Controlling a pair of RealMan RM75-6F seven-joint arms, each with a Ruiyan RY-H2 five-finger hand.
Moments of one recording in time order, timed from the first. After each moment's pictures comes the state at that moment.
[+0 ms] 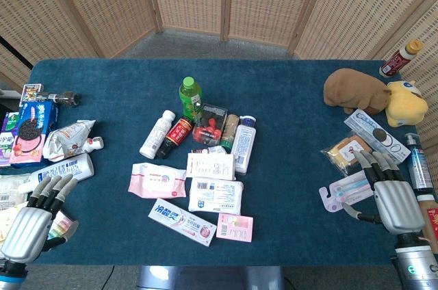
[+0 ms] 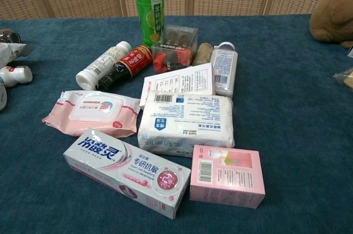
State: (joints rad) left arm -0.02 -1.13 0.10 -1.72 1.78 1.56 0.06; right arm 0.15 -0.93 0.04 -1.96 -1.47 1.40 -0.14
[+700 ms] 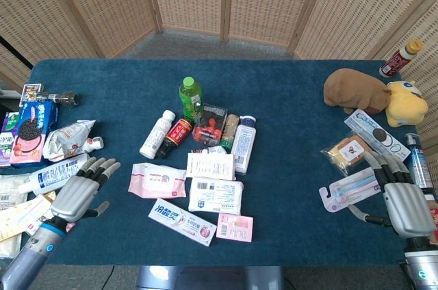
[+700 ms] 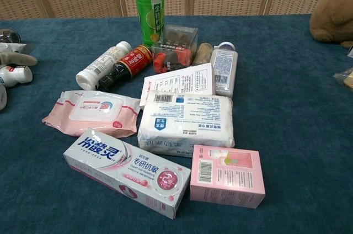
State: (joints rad) left arm -0.31 -1.16 -0.04 -1.80 1.48 1.07 0.25; right arm 0.12 -0.86 0.04 -2.00 -1.47 1.42 -0.07
